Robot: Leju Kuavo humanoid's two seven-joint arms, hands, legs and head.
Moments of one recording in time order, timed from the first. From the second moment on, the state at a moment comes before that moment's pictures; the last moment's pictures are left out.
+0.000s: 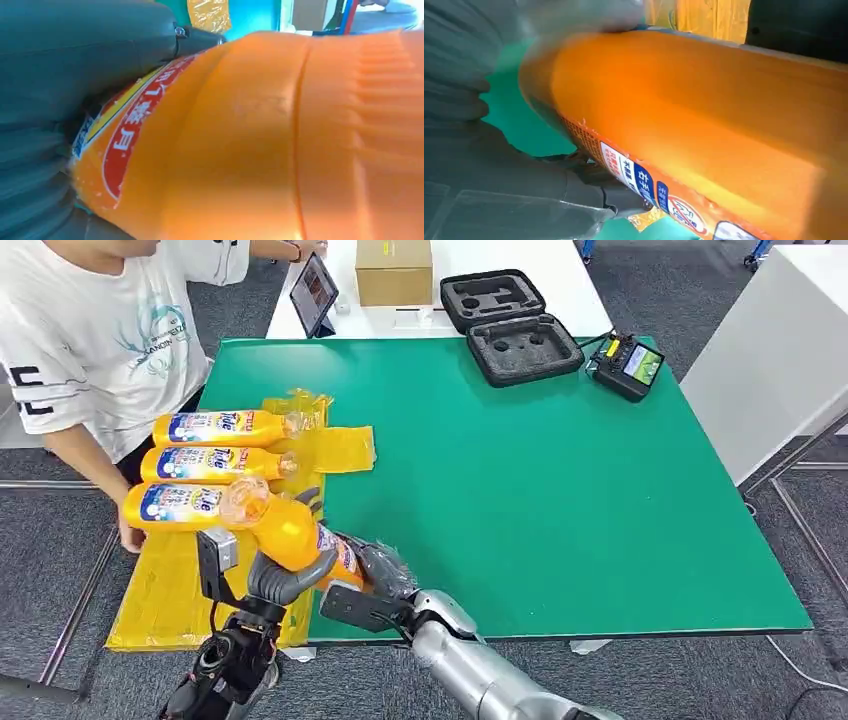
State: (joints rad) left arm -0.16 -0.05 -0.29 -1.29 0.44 -0.01 -0.51; right arm -0.52 0.33 0.53 -0.50 0.49 -0.32 -0.52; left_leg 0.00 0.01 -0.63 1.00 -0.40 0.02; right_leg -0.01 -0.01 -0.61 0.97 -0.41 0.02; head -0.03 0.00
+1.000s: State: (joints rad) left arm -0.21 -0.03 -0.15 -1.35 0.03 0.43 -0.69; right arm -0.38 0.29 0.43 -0.92 0.36 -0.50 -0.66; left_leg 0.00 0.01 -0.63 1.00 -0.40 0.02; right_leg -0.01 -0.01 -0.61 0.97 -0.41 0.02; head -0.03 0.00
